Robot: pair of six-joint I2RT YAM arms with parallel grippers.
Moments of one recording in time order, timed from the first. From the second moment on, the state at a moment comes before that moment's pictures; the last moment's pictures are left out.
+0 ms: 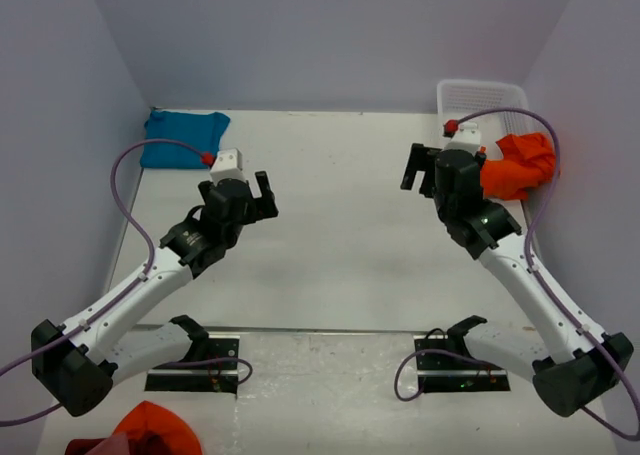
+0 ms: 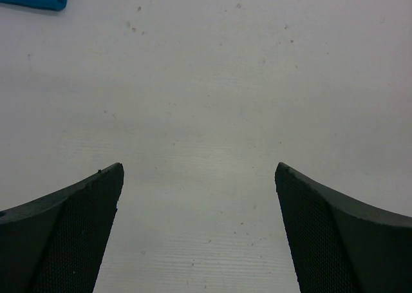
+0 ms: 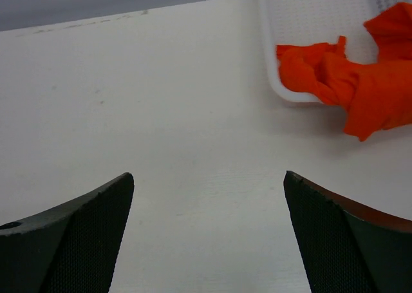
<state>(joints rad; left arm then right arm) -0.63 1.02 0.87 -0.37 -0.50 -0.53 0.50 1.05 1.06 -0.44 0.51 0.32</state>
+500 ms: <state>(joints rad) -0.63 0.95 0.79 -0.37 -0.40 -0.57 0.05 1.45 1.27 -0.46 0.43 0.30</state>
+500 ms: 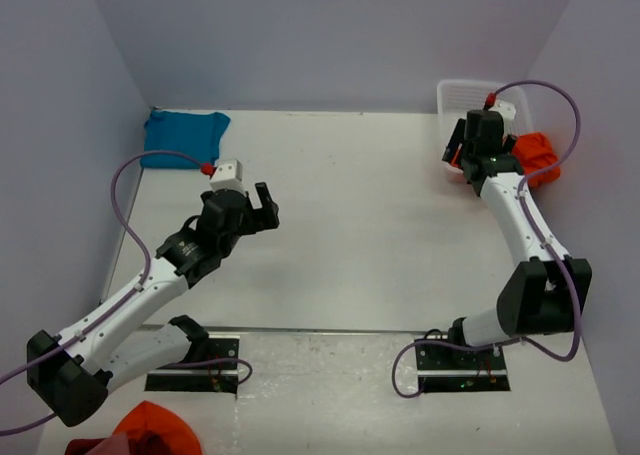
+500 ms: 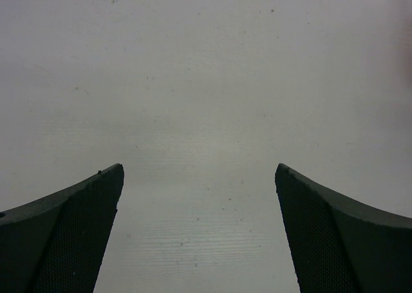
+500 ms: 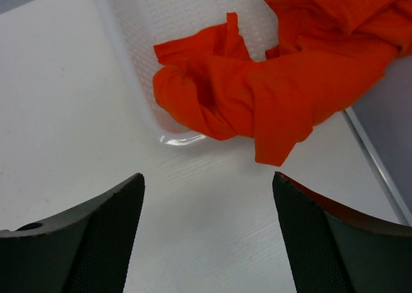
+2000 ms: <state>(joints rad) -0.63 1.03 0.76 -0.31 -0.31 -0.56 -0.16 1.71 1.31 -0.37 0.37 0.36</state>
